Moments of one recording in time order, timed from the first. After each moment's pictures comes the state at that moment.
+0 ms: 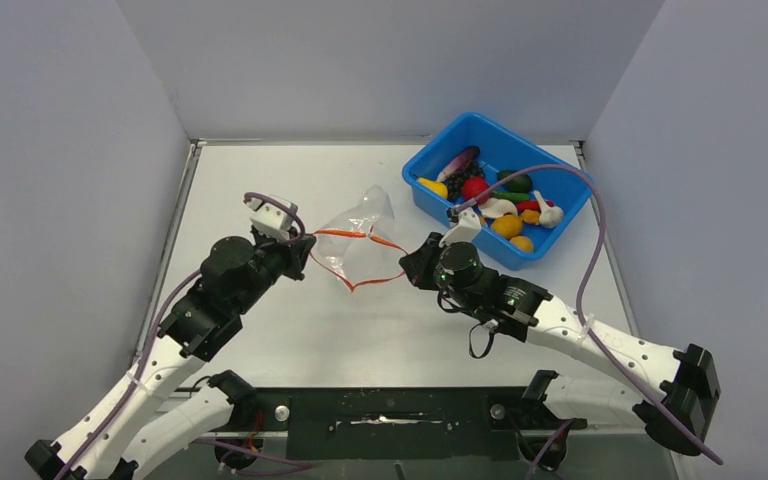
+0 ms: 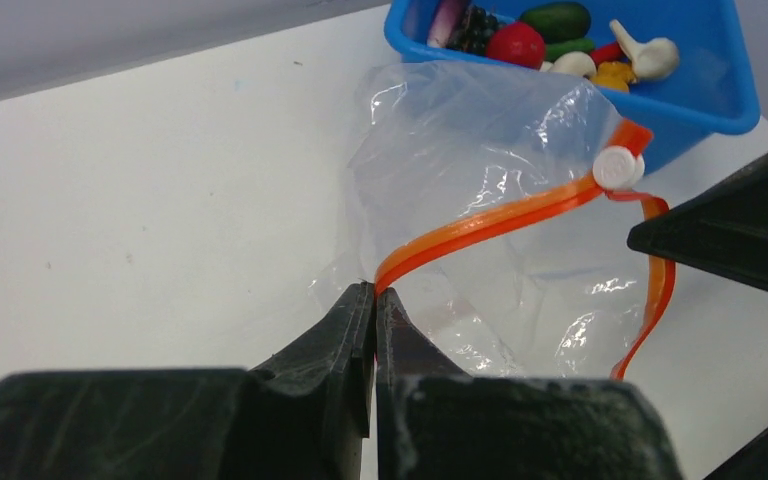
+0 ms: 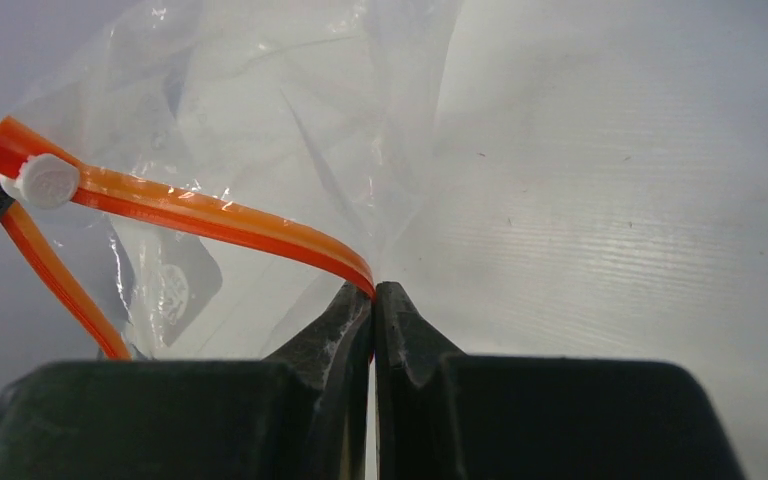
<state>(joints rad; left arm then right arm) -0.63 0.77 0.87 -0.28 -0.14 -0.16 0.93 1.06 0.85 -0.22 0.36 0.82</state>
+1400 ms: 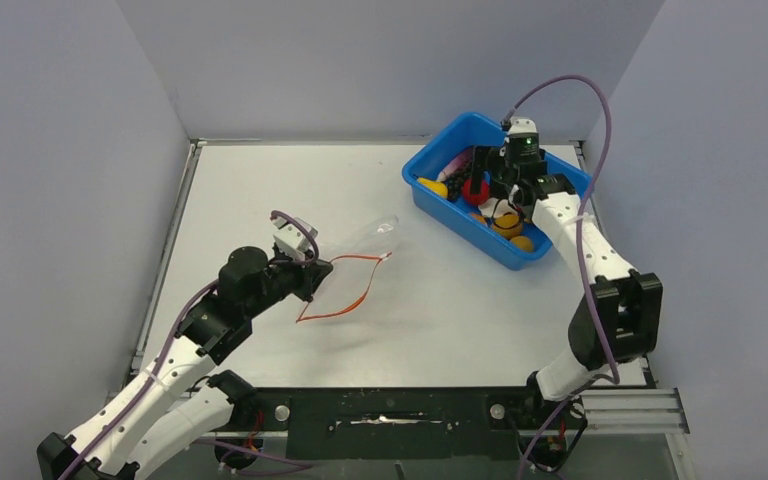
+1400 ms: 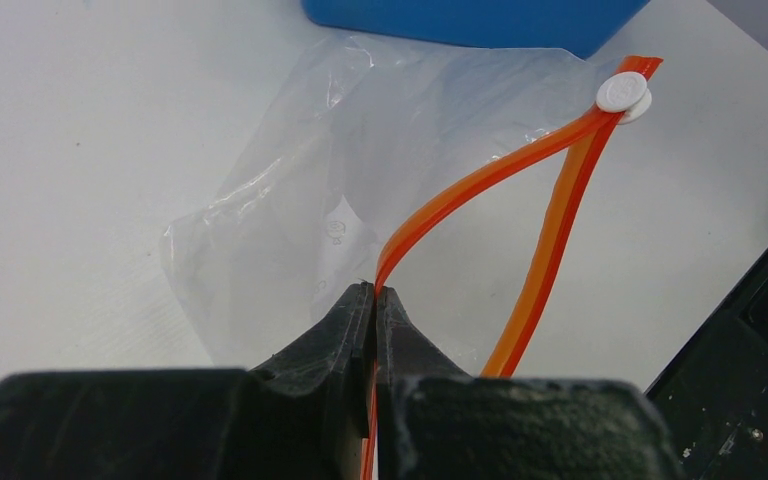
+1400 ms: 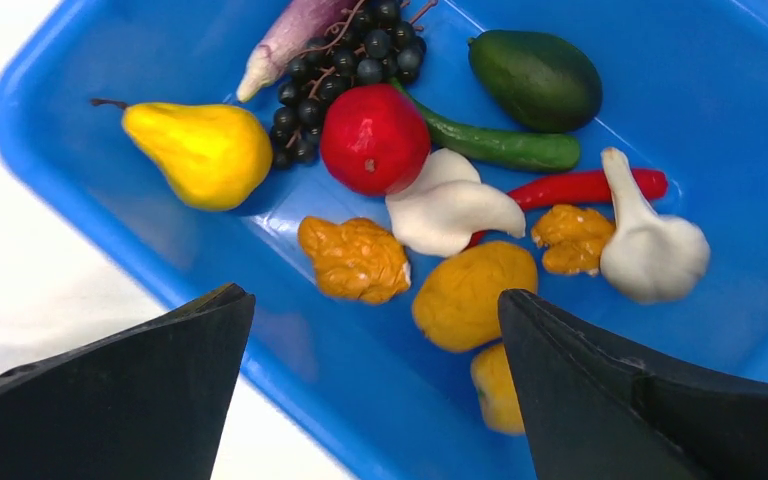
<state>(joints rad) -0.61 0.74 0.66 -0.22 0.12 -0.14 0.21 1.53 1.35 -0.45 0.17 0.17</state>
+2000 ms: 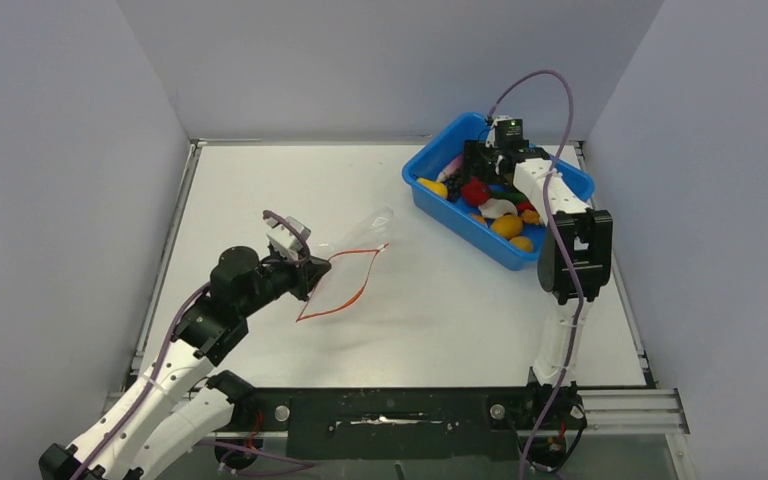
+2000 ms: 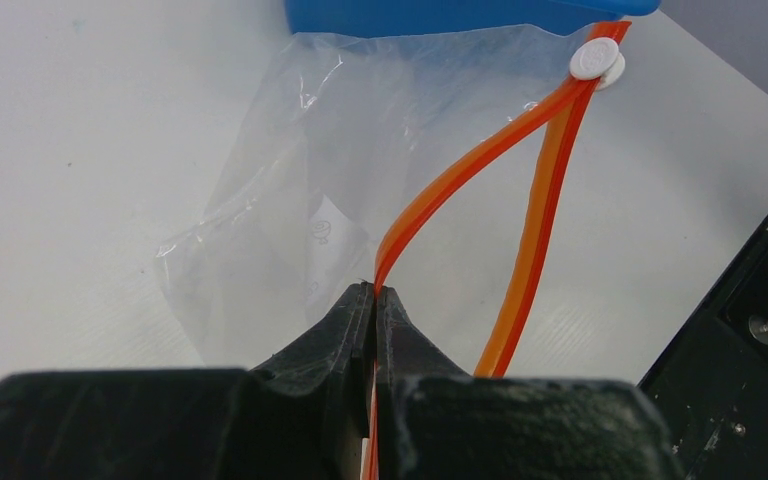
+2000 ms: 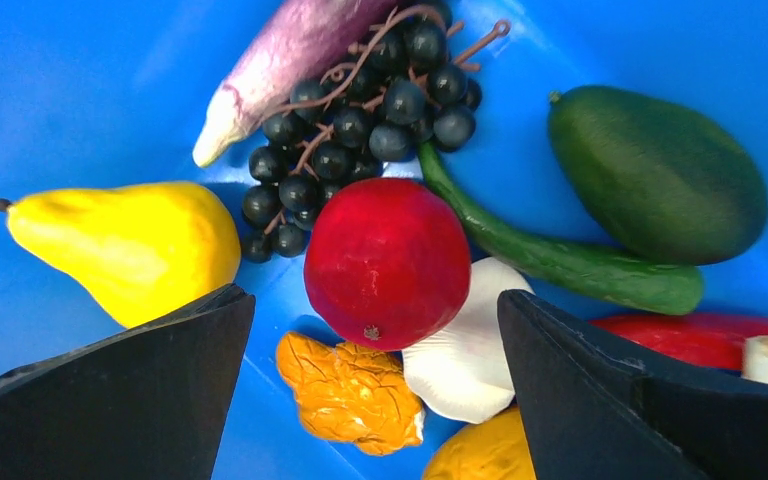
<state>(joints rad) -0.55 0.72 0.65 -0.20 0.21 -0.14 0.12 2.06 1.75 -0.49 -0.02 0.10</state>
